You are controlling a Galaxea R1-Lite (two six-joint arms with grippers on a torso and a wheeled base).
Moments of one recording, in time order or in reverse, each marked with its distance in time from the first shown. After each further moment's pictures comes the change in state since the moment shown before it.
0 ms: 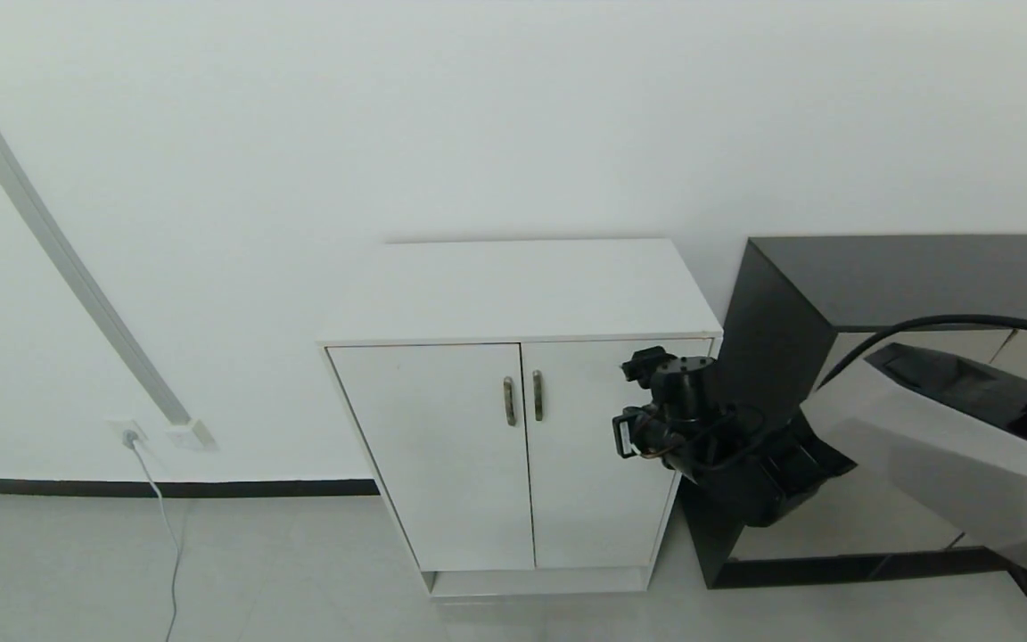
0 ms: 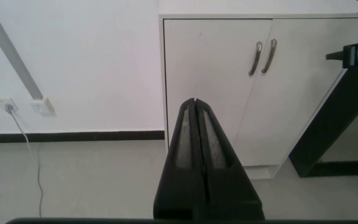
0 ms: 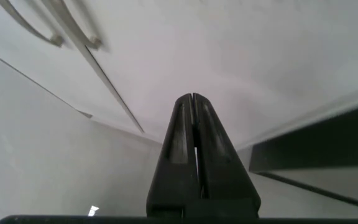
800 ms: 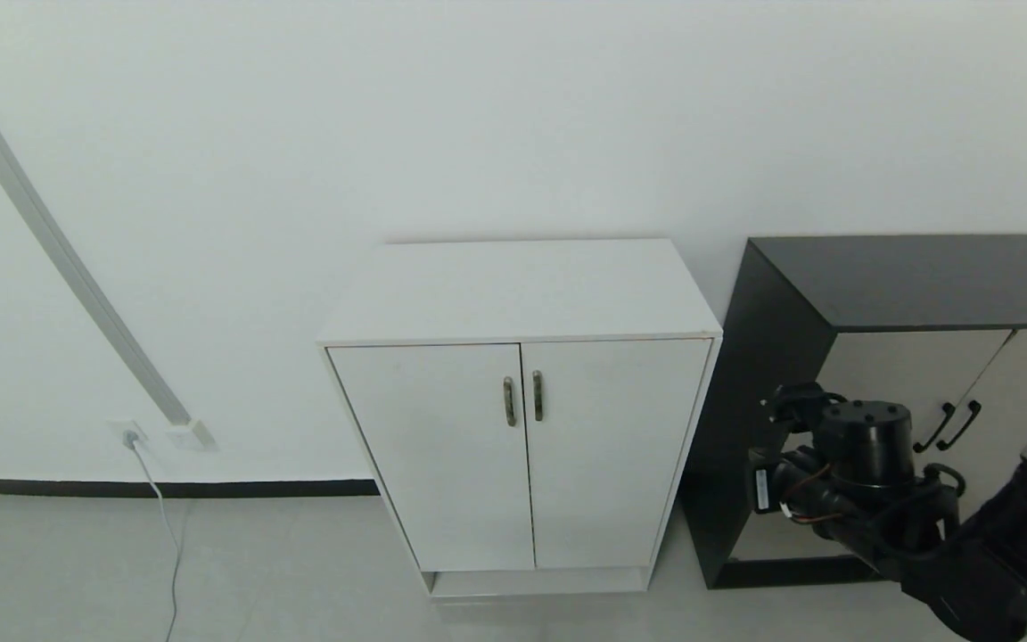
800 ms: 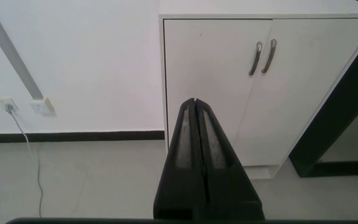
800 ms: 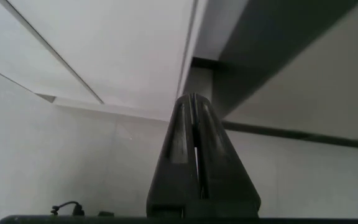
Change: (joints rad) left arm 0.000 0.000 0.000 0.000 -0.001 -0.001; right arm -0.141 -0.360 0.717 -0.320 -0.045 0.000
